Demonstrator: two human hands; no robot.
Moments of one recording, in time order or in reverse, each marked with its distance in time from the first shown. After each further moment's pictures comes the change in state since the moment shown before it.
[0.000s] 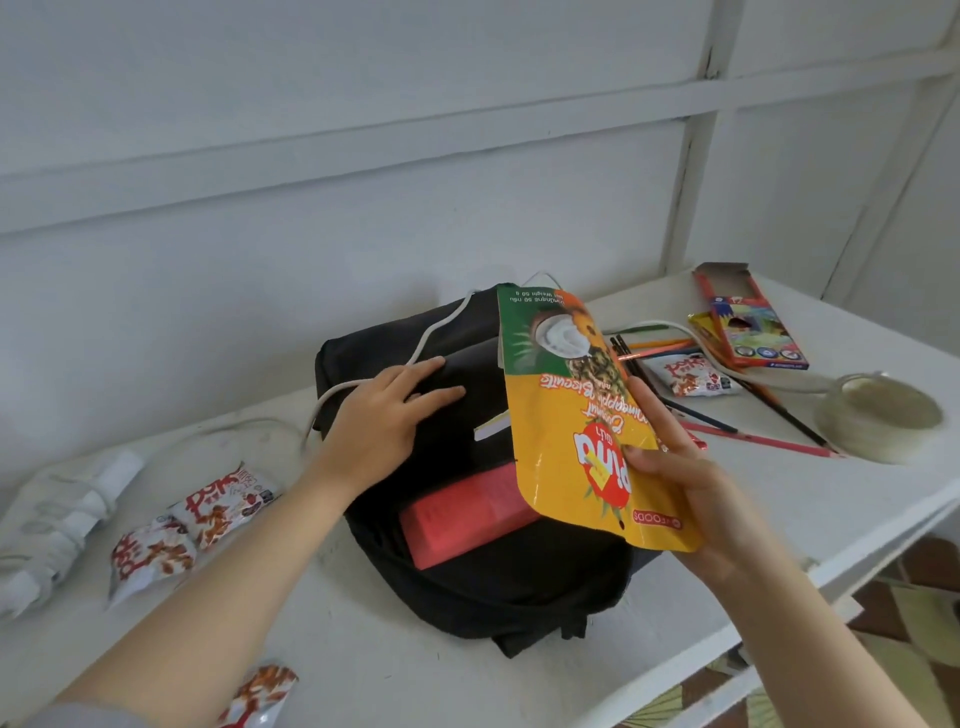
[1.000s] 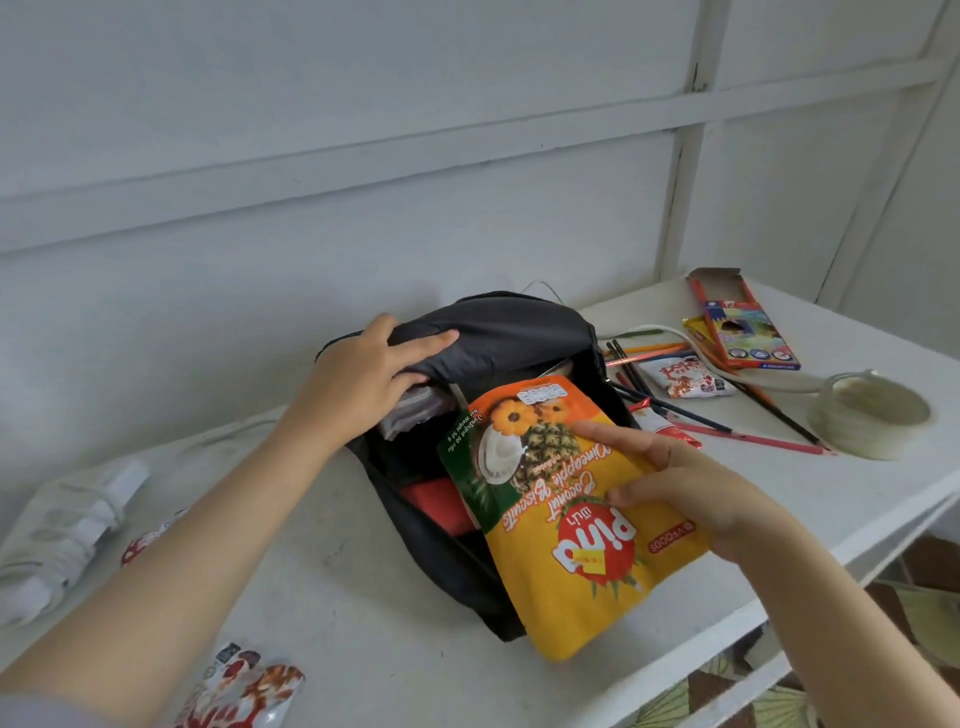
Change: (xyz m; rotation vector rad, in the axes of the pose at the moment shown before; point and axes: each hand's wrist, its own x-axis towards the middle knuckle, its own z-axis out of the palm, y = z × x) left_hand 0.036 -0.007 -0.053 -0.003 -0.087 -0.144; right_hand 0.004 -0.017 -0.007 -0.634 -0.089 0.159
